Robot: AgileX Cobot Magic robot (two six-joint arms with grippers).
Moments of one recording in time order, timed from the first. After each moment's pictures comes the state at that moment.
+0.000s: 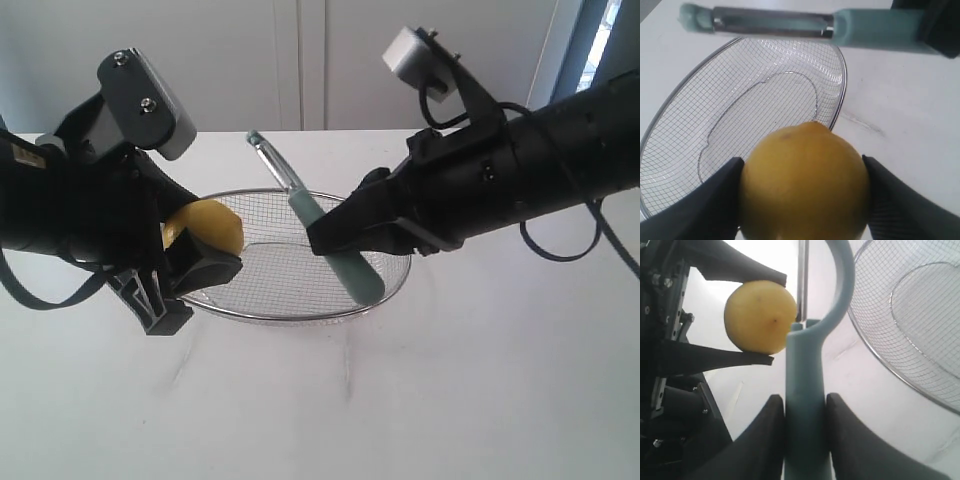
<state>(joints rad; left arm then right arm) -0.66 1.19 -0.86 -0.41 0.48 0.78 0.36 1.39 -0.96 1.11 0.93 -0.91</state>
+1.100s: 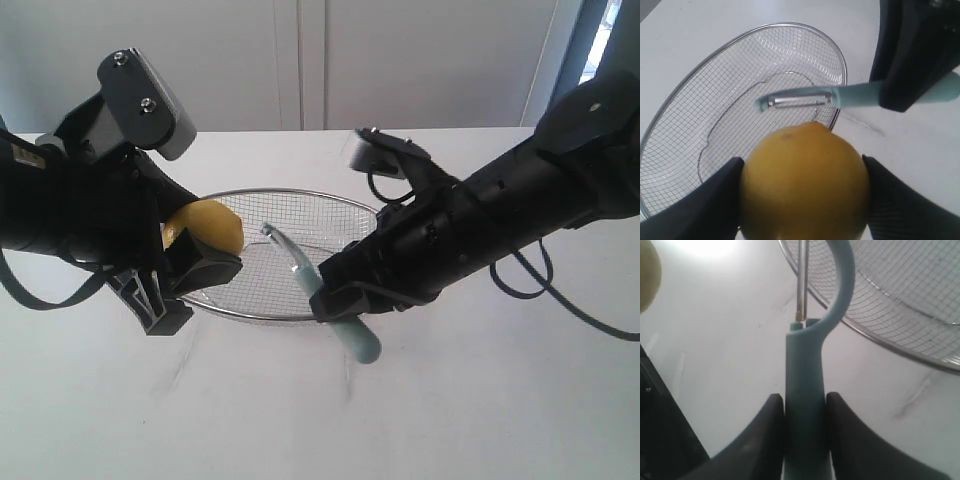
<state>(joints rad) -0.66 1.19 -0.86 -0.41 0.48 0.78 0.43 1.57 -0.96 0.94 0.83 -0.76</state>
